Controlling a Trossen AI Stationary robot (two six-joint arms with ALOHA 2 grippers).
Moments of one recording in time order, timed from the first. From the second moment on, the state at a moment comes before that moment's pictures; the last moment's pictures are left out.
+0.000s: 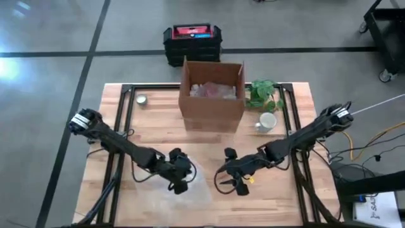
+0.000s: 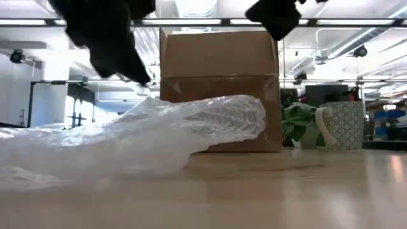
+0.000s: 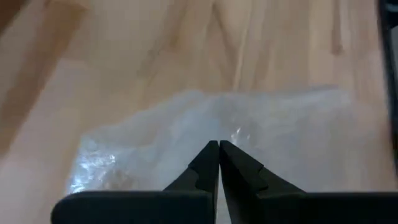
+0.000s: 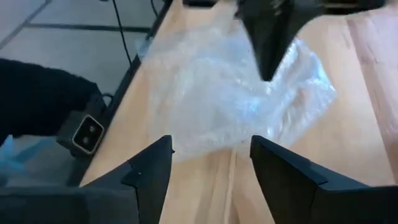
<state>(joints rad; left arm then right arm) -0.49 1.53 1.01 -0.38 -0.33 -0.66 0.44 1.62 0.99 -0.03 0.07 0.17</state>
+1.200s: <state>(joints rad) -0.79 1.49 0.99 -0.62 -0.43 -1.04 0.53 2.24 1.42 -0.07 0.32 -0.28</state>
